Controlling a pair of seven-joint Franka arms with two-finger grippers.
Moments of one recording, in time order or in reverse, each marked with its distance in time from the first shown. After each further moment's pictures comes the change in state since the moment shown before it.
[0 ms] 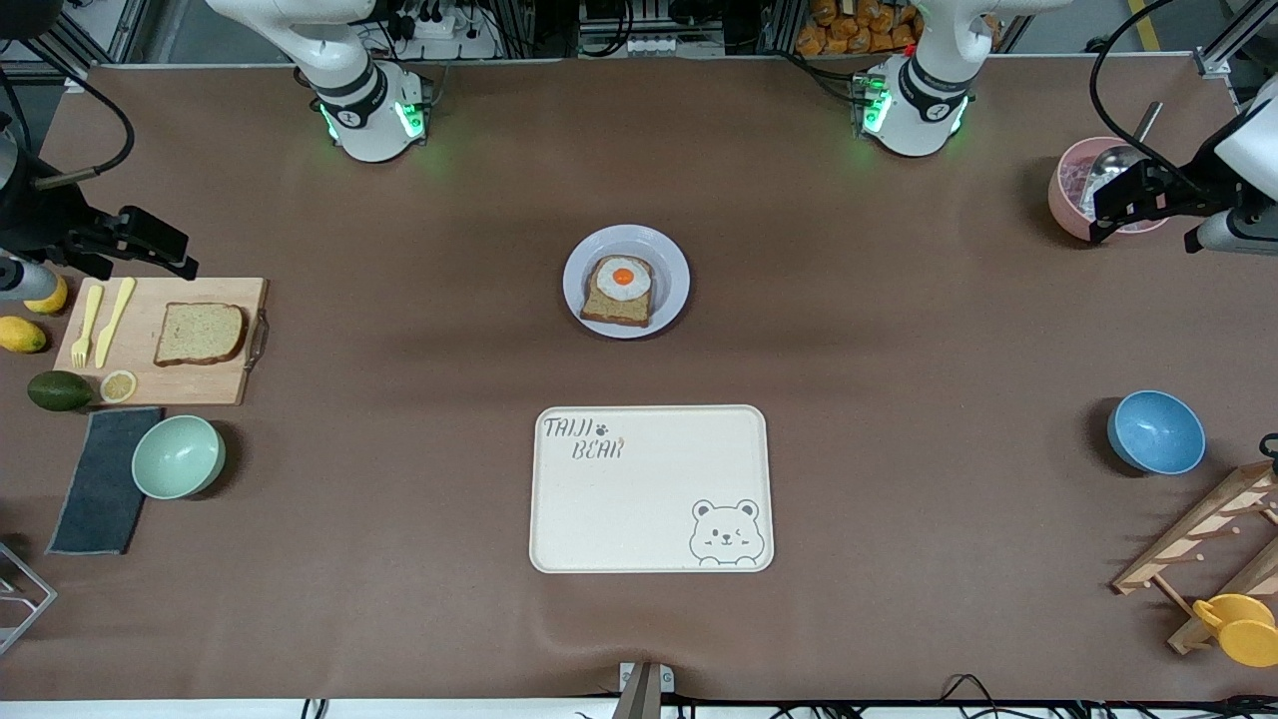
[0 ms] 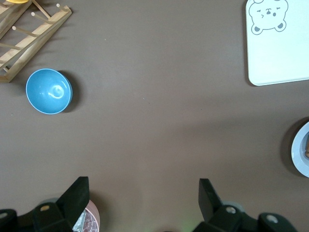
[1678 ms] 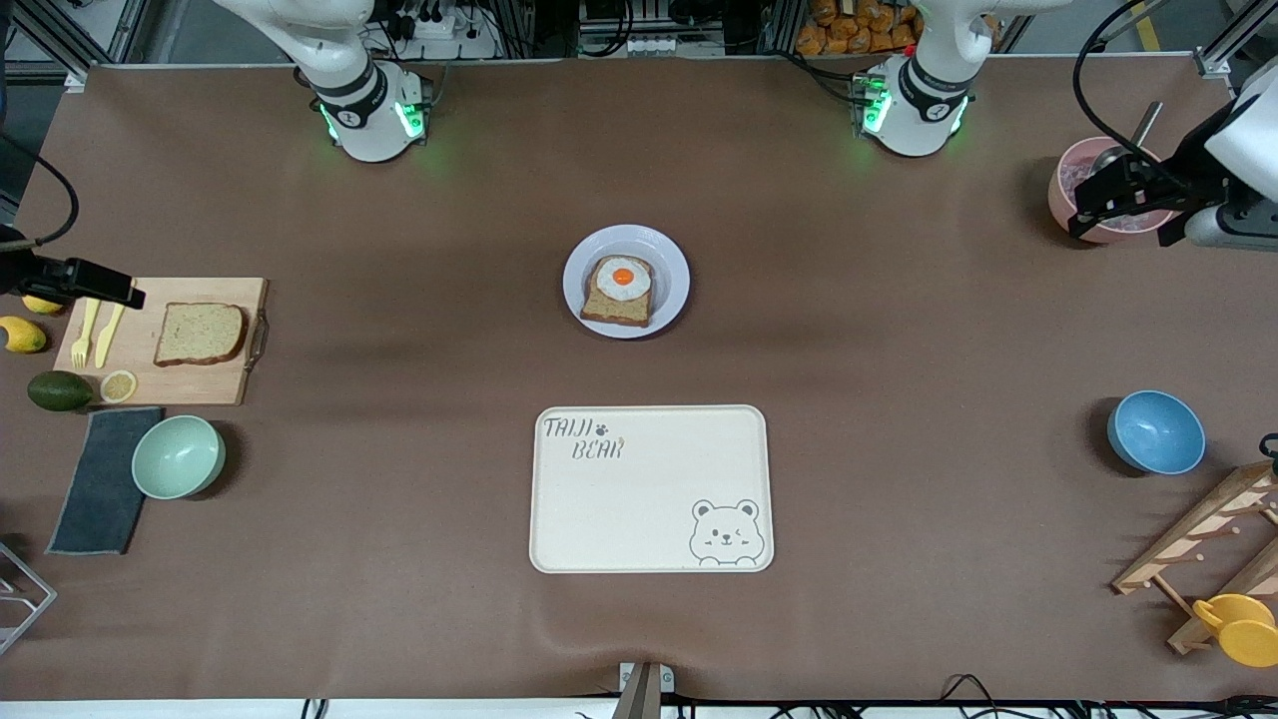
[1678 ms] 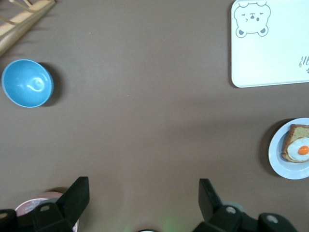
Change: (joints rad) left arm -0.004 0.002 -0.006 -0.016 -0.078 -0.006 -0.058; right arm -0.188 0.074 -0.025 -0.131 -0.029 0.077 -0.141
